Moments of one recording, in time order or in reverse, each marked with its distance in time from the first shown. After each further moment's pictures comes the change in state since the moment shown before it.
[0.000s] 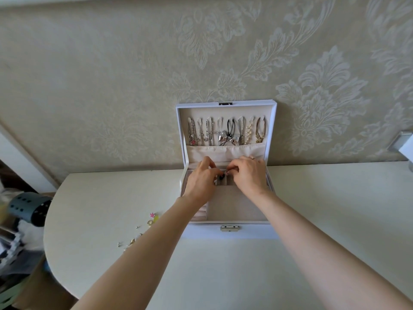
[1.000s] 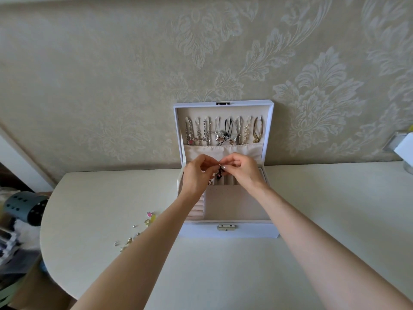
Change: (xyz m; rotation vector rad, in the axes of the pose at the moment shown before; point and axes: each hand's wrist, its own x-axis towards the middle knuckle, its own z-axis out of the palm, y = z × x) left_hand 0.002 0.005 -0.007 -0.788 0.201 -0.315; right_hand -0.005 -0.013 -0.023 0.903 -0.156 0.189
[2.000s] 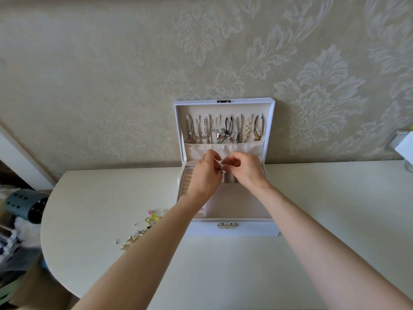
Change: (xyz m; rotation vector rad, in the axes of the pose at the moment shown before) left_hand 0.001 0.002 0.019 0.337 -0.001 0.200; right_hand 0.004 0.003 -0.002 -0.281 0.035 -0.103
